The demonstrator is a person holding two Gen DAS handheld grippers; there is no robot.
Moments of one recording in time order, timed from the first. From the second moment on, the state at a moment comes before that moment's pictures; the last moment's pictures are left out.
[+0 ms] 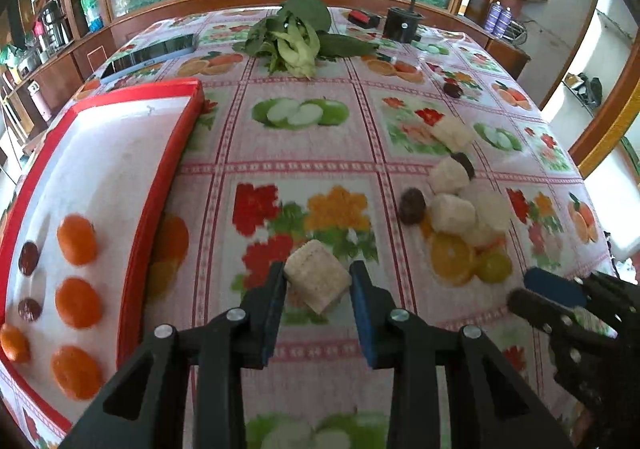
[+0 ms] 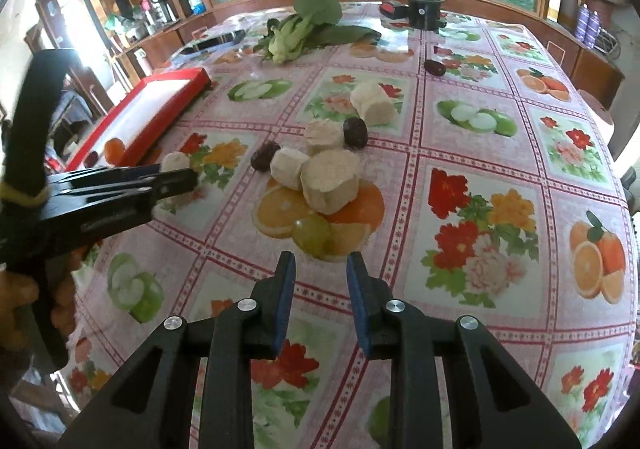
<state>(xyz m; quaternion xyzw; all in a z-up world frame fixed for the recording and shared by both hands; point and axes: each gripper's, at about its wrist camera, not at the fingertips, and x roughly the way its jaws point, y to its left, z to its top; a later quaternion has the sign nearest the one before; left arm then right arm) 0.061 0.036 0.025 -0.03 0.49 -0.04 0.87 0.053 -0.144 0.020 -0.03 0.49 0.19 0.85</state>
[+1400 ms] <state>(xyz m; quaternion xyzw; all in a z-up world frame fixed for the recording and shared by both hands) -0.003 0.051 0.042 -0.06 0.47 -0.11 0.87 0.024 -0.105 0.035 -0.06 0.46 0.18 0.87</state>
